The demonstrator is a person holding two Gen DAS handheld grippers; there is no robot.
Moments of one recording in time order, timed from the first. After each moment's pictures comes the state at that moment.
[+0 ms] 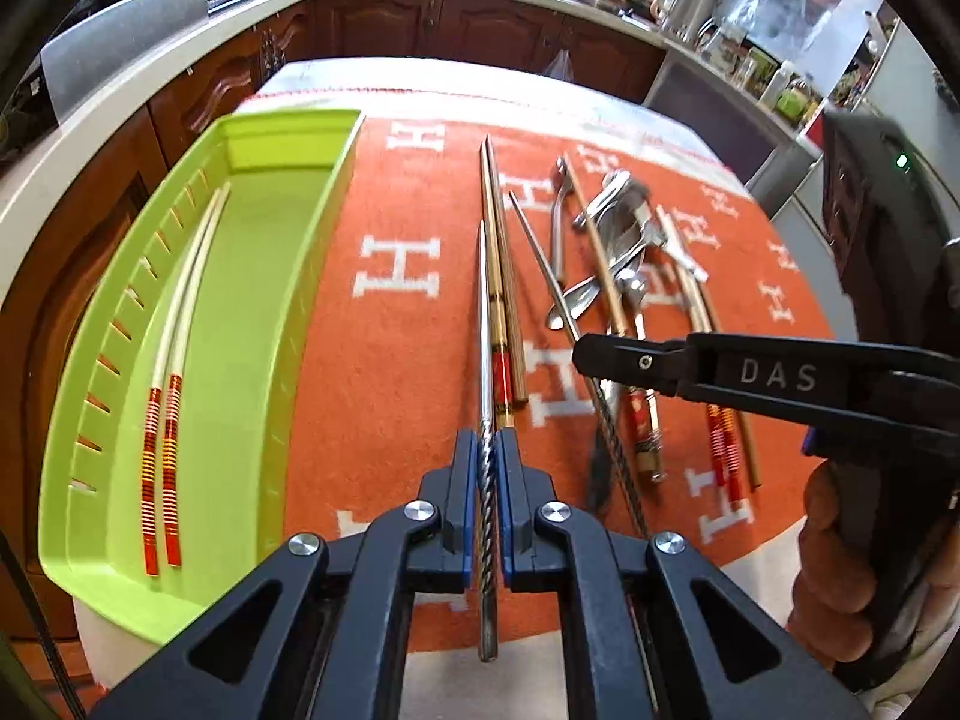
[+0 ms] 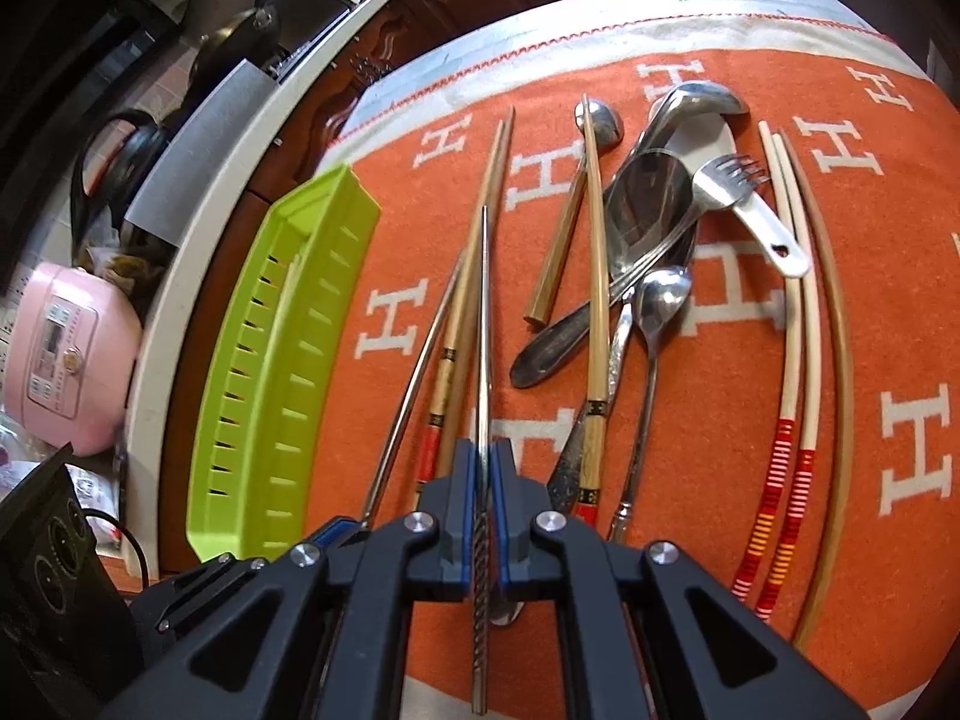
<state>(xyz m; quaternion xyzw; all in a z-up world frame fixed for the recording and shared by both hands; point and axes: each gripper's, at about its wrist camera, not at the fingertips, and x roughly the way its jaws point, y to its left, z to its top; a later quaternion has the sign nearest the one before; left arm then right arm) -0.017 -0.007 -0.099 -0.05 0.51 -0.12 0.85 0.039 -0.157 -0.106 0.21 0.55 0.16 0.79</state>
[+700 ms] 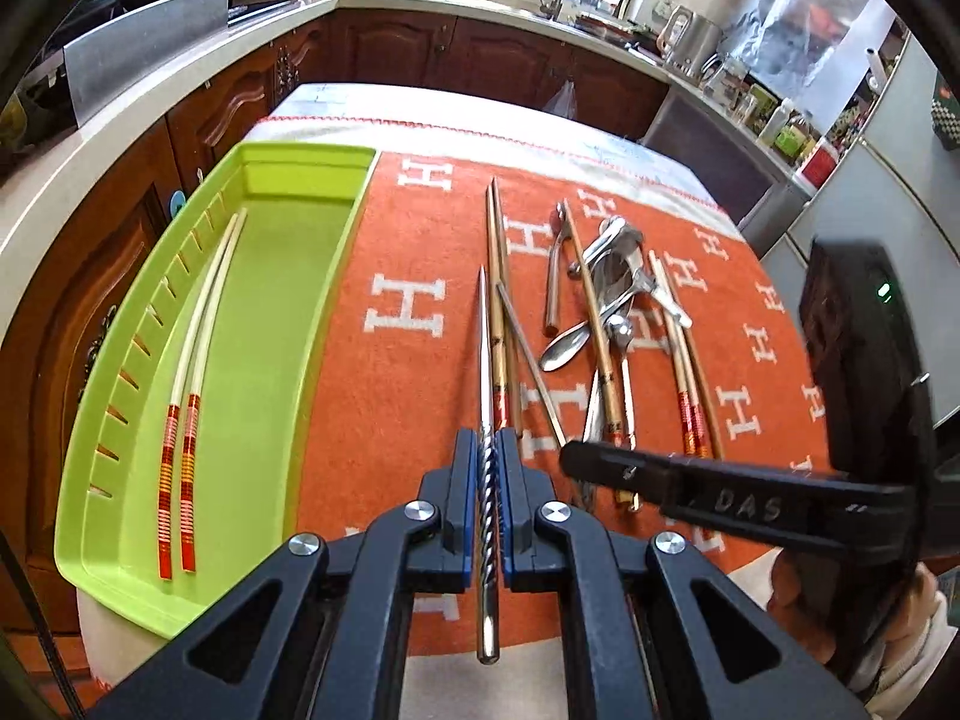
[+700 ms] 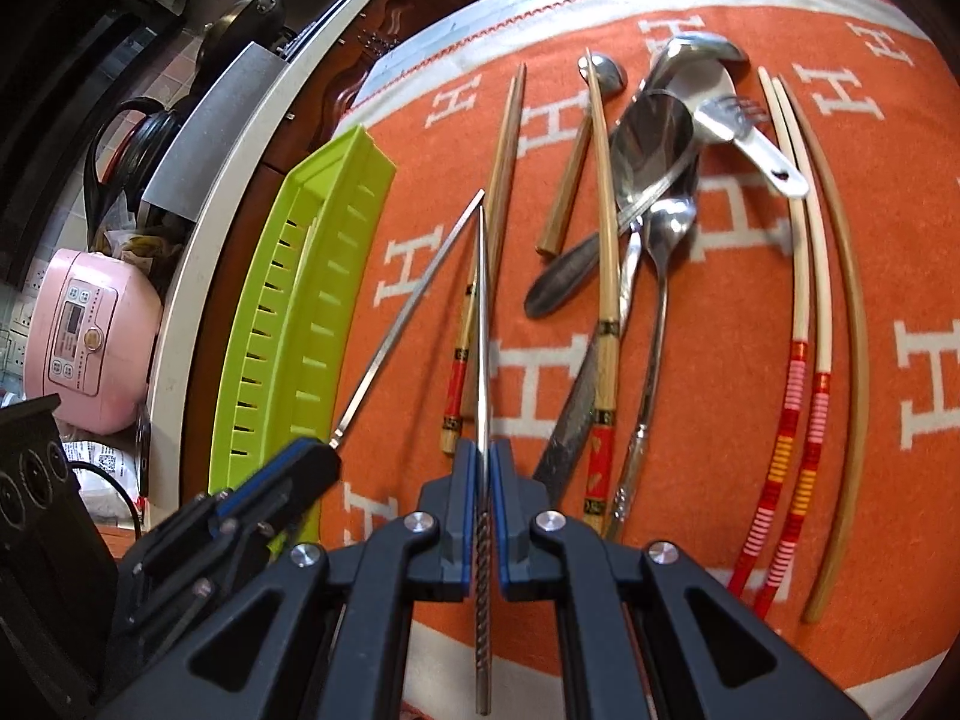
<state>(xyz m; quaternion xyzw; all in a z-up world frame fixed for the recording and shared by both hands) -0.015 0.000 -0.079 -0.08 0.48 -0.12 0.86 0.025 -0.153 -0.116 0.22 0.59 0.18 0.76</state>
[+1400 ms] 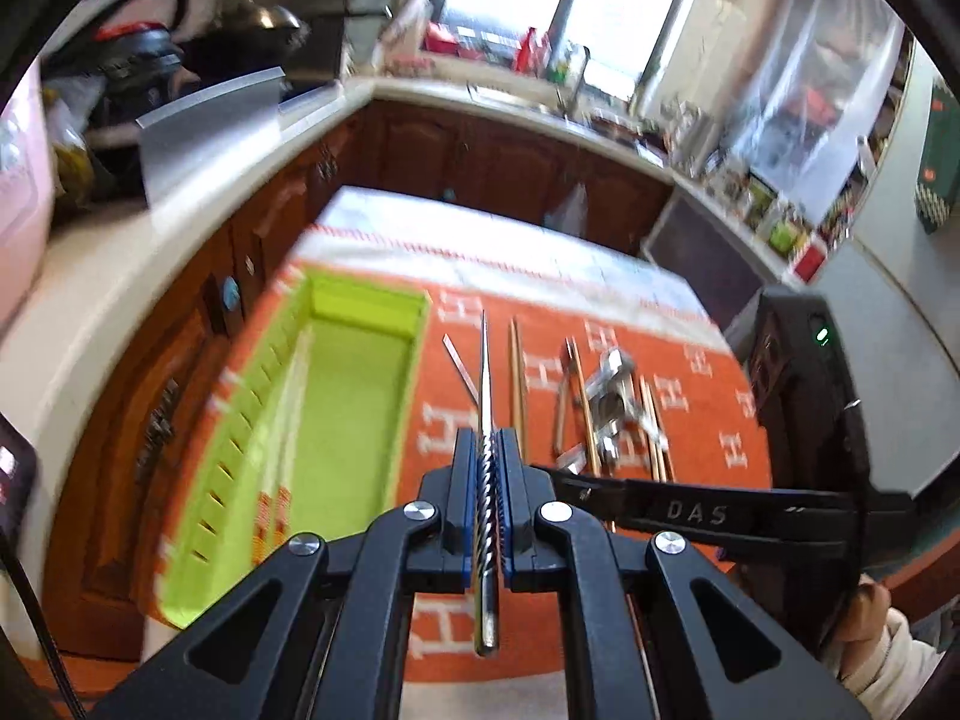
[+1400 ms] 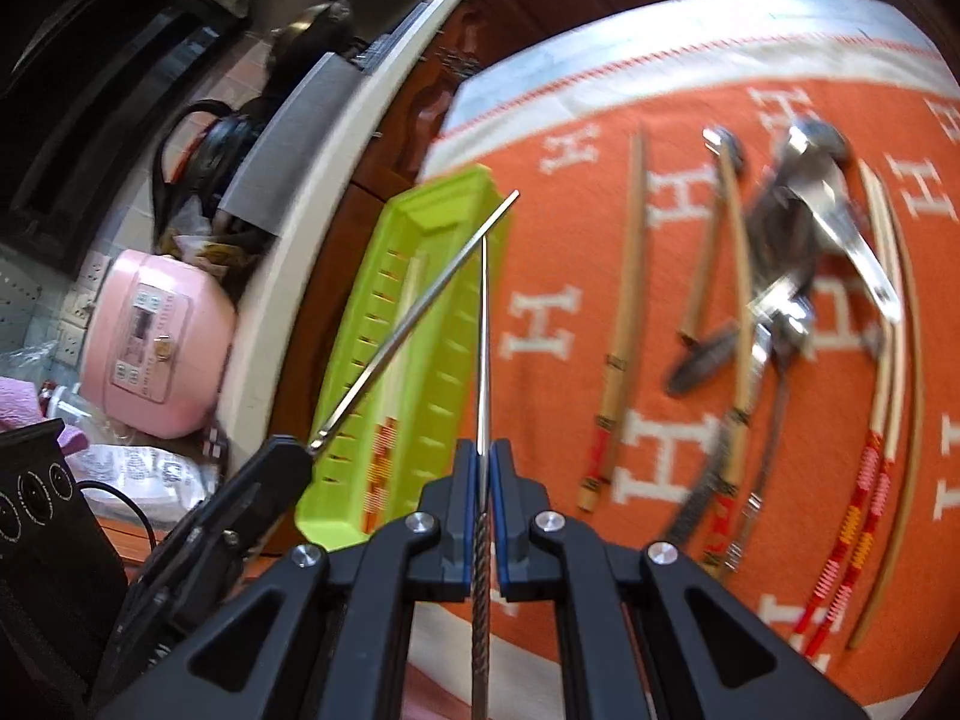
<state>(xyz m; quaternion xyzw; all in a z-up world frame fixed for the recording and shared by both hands) -0.026 0.049 -0.002 -0.11 0.38 -0.08 0.91 0.052 -0.112 -0.062 0.23 0.54 0.26 0.76</state>
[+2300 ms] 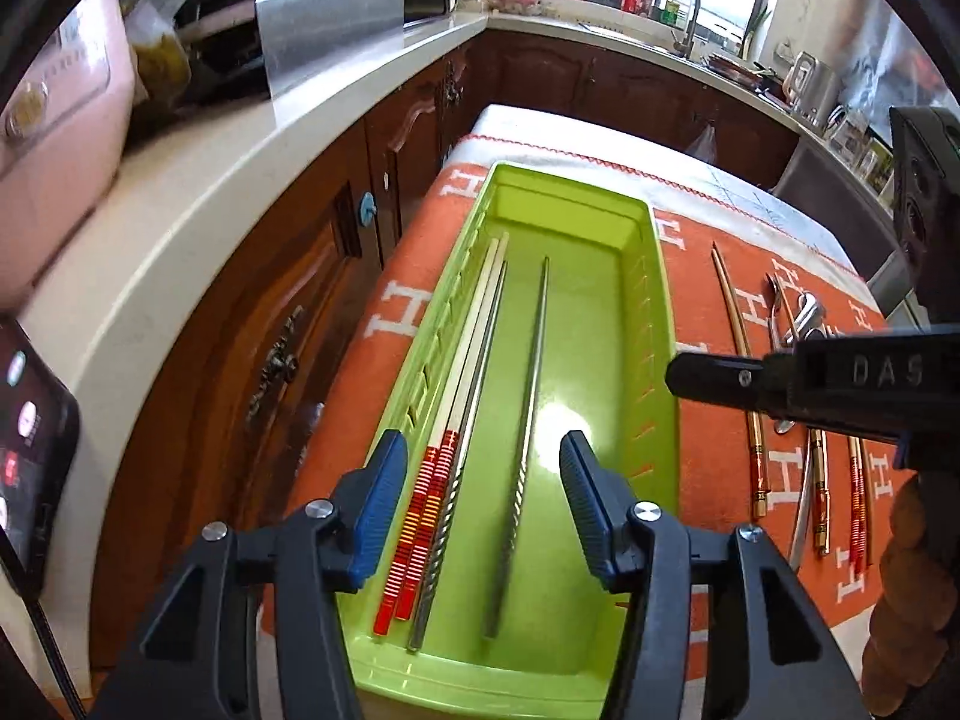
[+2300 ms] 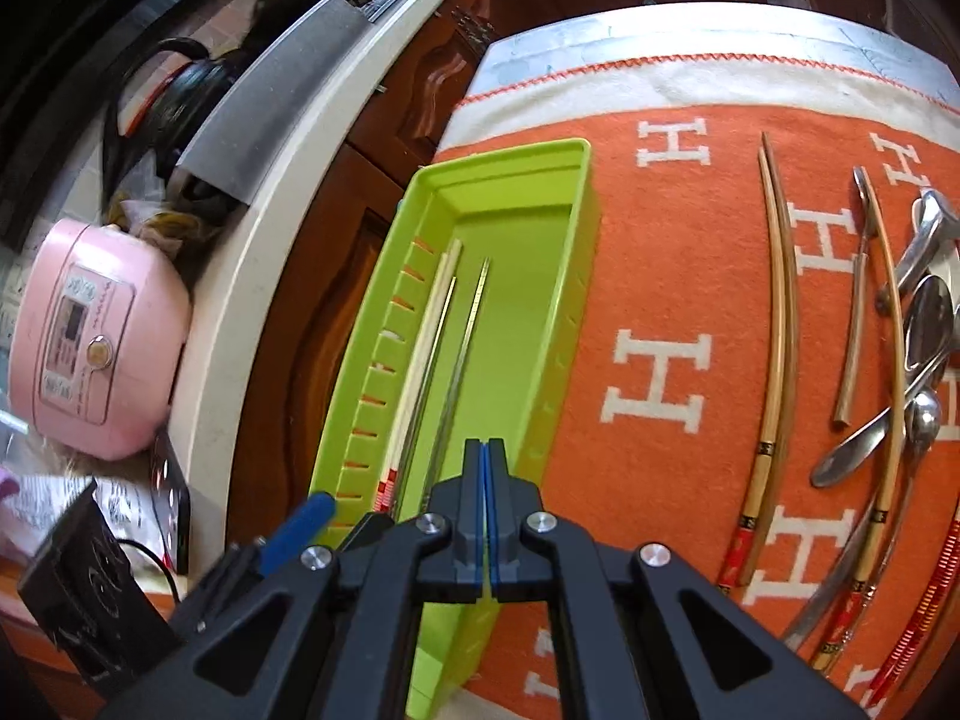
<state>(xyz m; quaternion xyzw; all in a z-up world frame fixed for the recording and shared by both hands) 0.005 0.109 -0.092 -0.06 0.47 0.03 0.88 0.089 -0.032 -0.078 0.16 0.57 0.22 0.77</state>
